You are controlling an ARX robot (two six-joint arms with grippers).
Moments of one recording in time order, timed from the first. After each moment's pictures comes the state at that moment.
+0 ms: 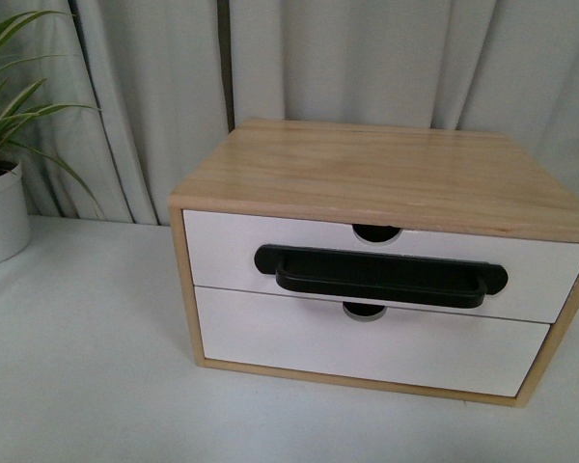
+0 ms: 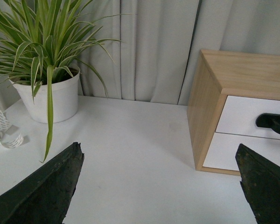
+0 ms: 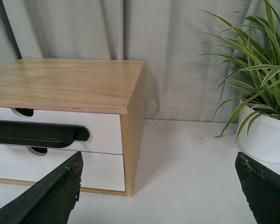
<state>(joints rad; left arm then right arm) 0.00 0.00 0.01 0.00 0.00 0.00 0.00 0.00 0.01 0.00 0.00 -0.01</state>
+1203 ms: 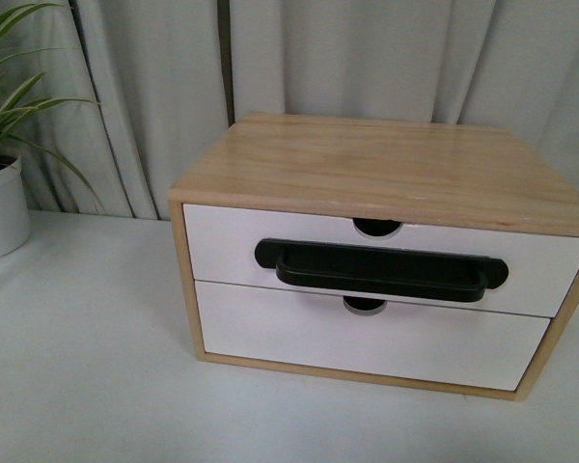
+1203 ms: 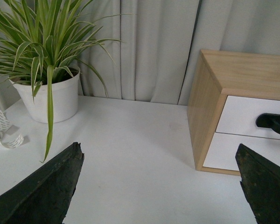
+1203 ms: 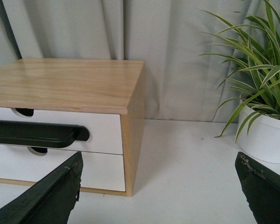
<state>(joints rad) 0.00 0.00 0.01 0.00 0.00 0.00 0.00 0.00 0.01 0.00 0.00 -0.01</state>
